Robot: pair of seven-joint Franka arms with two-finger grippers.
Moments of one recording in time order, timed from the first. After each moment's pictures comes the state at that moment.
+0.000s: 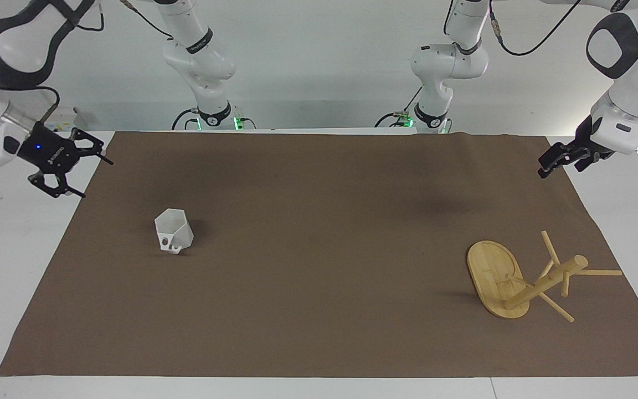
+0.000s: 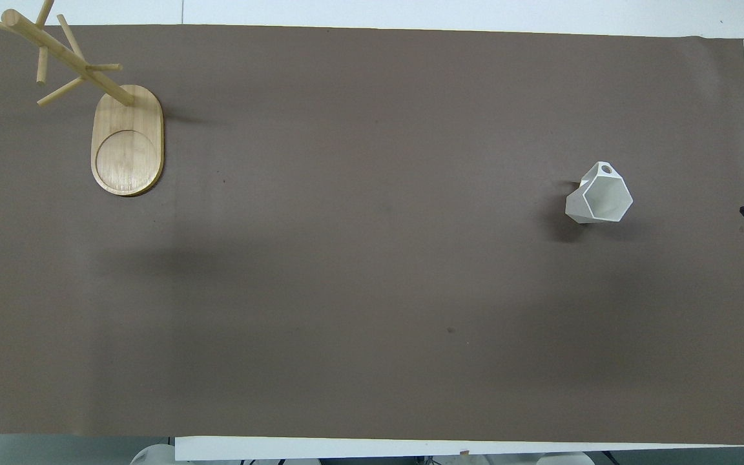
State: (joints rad) left arm -0.14 0.07 0.18 -1.56 0.01 1.57 -0.03; right arm -0.43 0.21 -0.03 -1.62 0.44 1.54 -1.49
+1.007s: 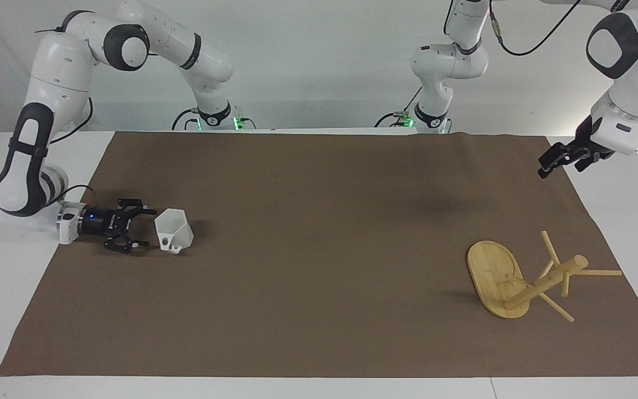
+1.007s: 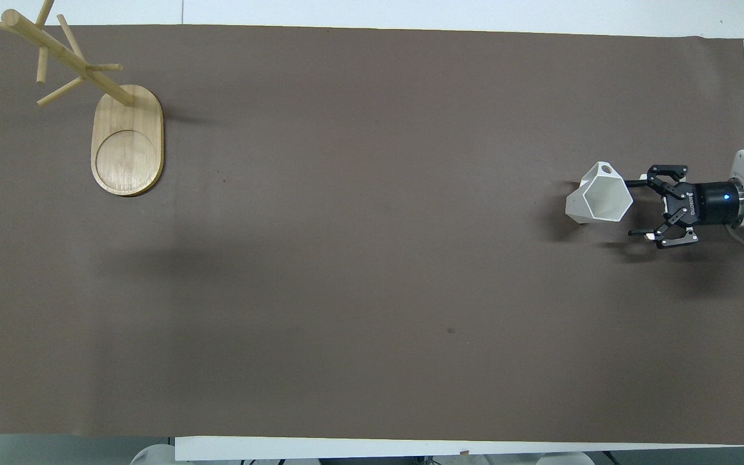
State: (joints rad) left arm -0.14 0.07 0.18 -1.56 0.01 1.57 -0.03; right arm -0.54 0.67 0.00 -1.70 0.96 1.41 -2.39
